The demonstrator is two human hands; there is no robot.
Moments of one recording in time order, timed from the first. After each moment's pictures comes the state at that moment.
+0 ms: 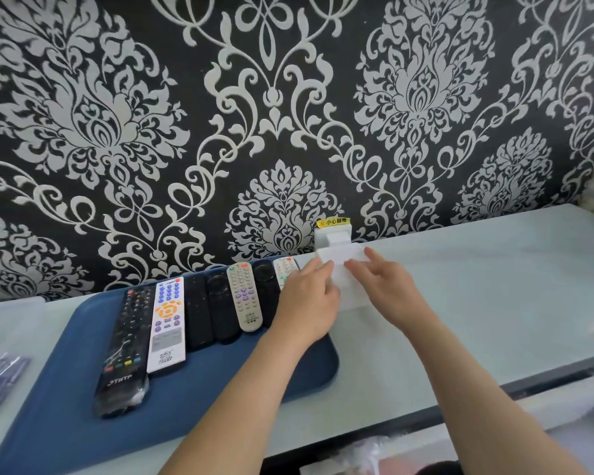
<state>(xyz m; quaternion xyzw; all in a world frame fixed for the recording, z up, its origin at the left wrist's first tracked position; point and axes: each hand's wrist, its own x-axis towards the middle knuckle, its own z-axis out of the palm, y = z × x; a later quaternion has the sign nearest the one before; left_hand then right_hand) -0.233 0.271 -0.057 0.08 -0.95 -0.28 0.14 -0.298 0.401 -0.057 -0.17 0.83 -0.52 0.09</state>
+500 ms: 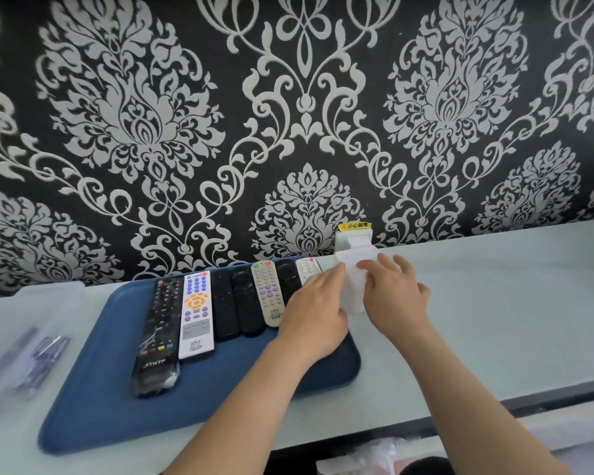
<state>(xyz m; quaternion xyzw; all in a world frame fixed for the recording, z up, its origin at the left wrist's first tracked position) -0.206 0.258 -0.058 0.04 -0.97 -0.22 0.12 -0.287 0.371 -0.066 -0.19 0.95 -0.24 -0.06</state>
